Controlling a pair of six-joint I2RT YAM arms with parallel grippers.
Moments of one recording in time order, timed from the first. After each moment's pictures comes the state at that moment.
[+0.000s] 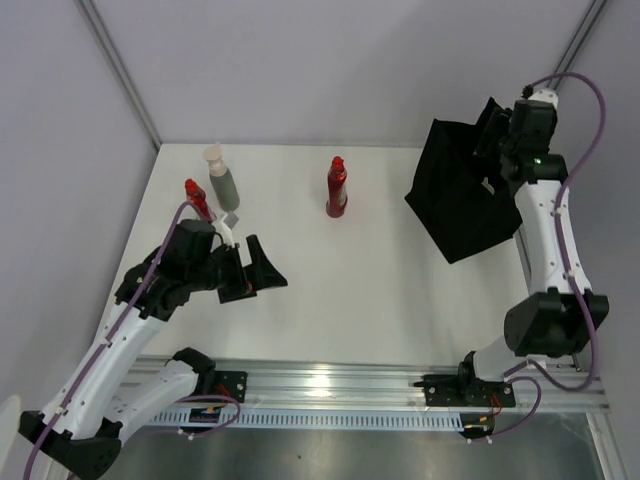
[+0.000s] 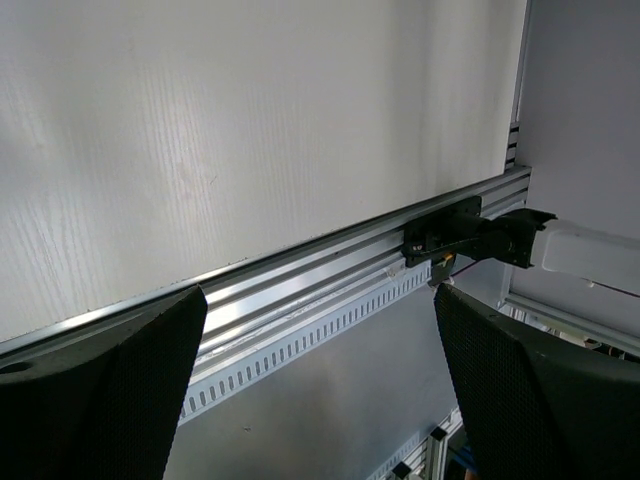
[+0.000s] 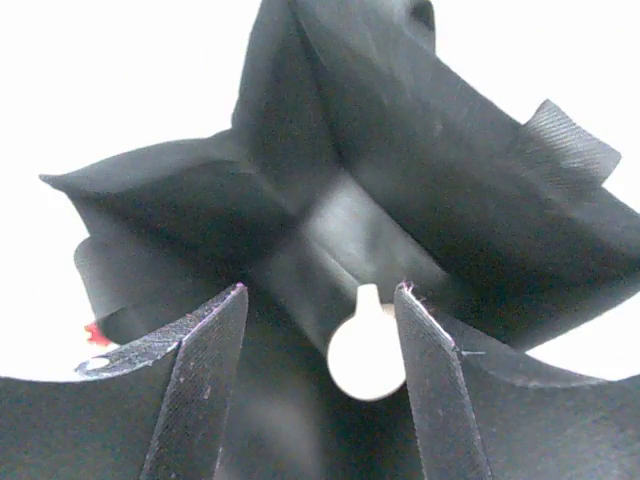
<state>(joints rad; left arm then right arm) -0.46 0.82 1.01 -0.97 0.35 -0.74 -0.04 1.58 1.68 -0.60 0.20 0.24</state>
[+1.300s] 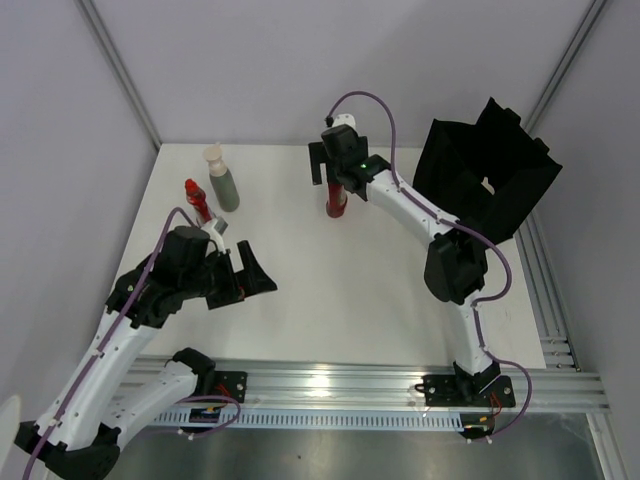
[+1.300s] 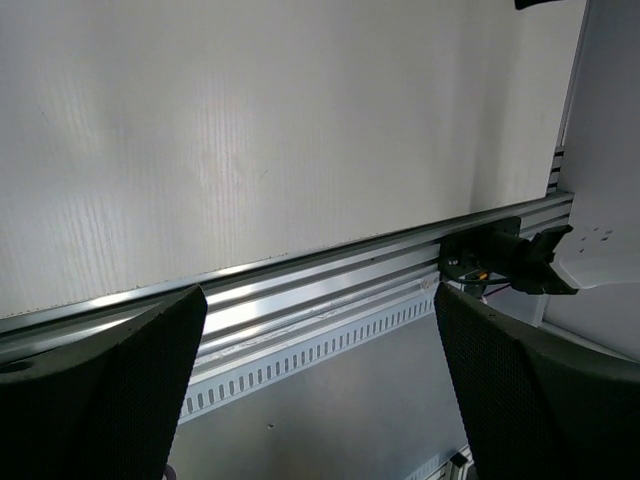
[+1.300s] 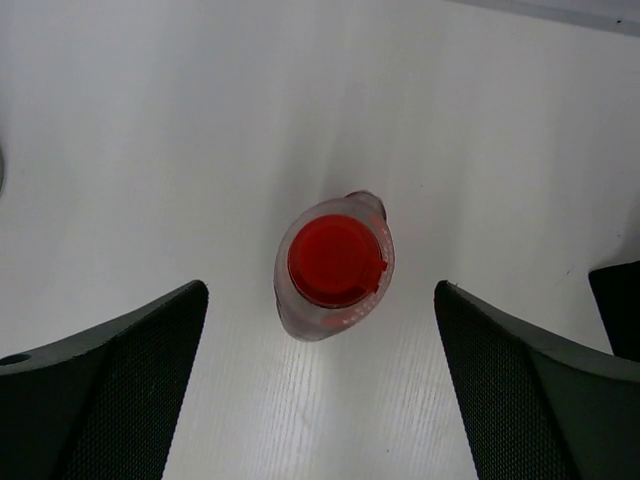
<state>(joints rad) -0.46 0.78 1.03 -1.06 0.24 -0.73 0.63 2.14 2.03 -0.50 0.34 0.26</state>
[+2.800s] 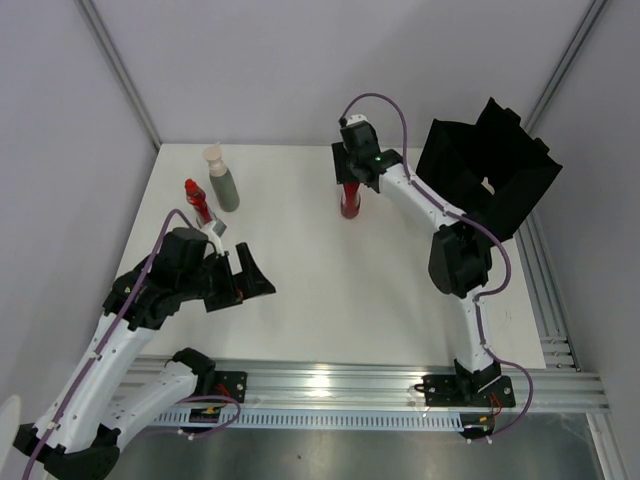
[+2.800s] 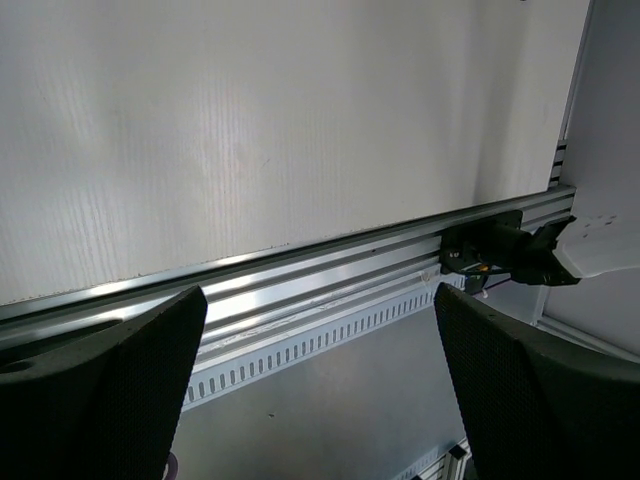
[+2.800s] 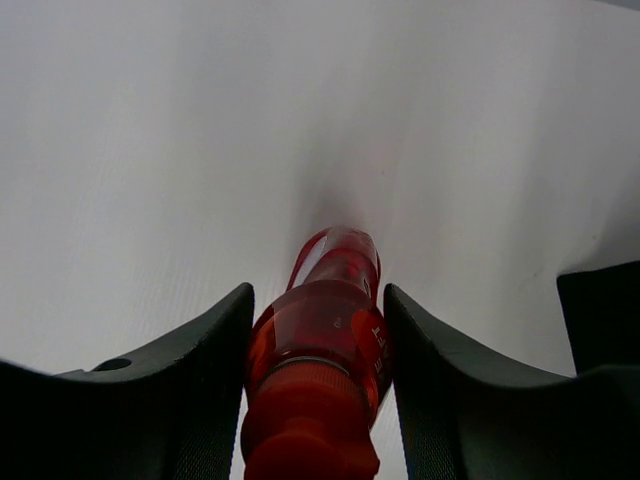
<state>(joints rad) -0.46 0.77 1.04 -1.11 0.24 -0.73 0.54 2.19 2.03 -0.50 0.24 0.19</state>
